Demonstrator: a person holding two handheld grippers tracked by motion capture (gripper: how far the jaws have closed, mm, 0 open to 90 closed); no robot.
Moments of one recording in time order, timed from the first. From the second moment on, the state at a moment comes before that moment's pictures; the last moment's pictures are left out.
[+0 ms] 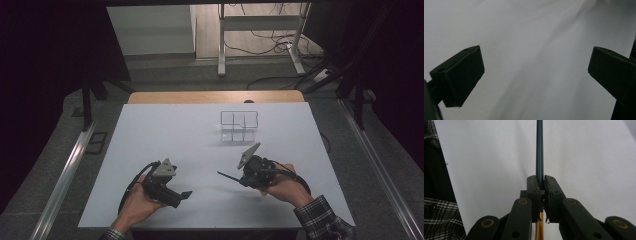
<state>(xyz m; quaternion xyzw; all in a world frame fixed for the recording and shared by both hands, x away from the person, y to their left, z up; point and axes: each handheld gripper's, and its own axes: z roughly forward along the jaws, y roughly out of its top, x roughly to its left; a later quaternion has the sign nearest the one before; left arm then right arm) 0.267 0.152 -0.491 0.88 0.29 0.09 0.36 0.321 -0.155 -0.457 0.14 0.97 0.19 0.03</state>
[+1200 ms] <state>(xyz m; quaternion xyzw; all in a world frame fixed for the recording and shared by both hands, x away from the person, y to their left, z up) 0.279 0.075 -0.494 0.92 0.15 0.11 0.33 0.311 -0.118 -0.459 0.08 0.98 0.17 0.01</state>
